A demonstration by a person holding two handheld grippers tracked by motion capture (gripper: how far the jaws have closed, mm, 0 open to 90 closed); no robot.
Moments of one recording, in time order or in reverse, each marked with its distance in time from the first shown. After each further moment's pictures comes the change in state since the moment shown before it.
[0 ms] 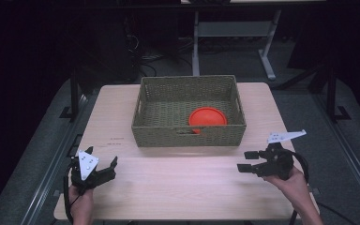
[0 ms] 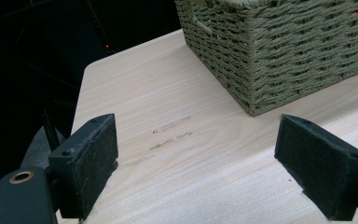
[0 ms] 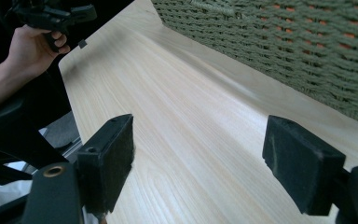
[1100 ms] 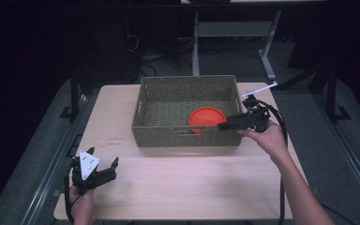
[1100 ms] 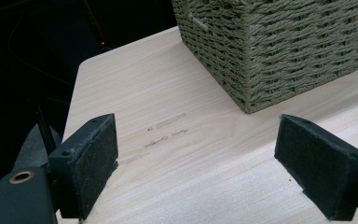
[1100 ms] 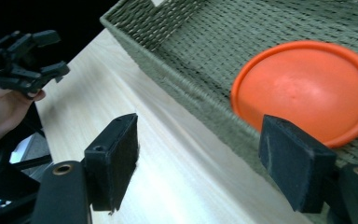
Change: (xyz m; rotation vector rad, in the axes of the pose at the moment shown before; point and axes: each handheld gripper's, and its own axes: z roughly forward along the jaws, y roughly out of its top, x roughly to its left) left arm -0.001 -0.001 0.001 0.012 -0.013 0.010; right arm -0.011 0.129 0.035 0.108 -0.068 0.056
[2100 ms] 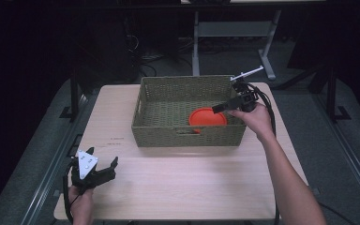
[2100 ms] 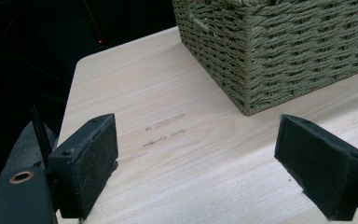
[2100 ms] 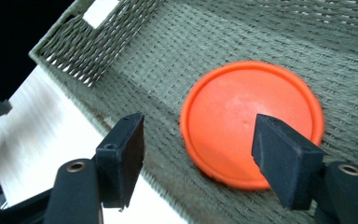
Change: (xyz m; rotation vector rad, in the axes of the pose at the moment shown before) left arm 0.003 -0.001 0.001 -0.005 -0.012 -0.034; right arm -0.038 0.052 0.030 0.051 -0.115 0.101
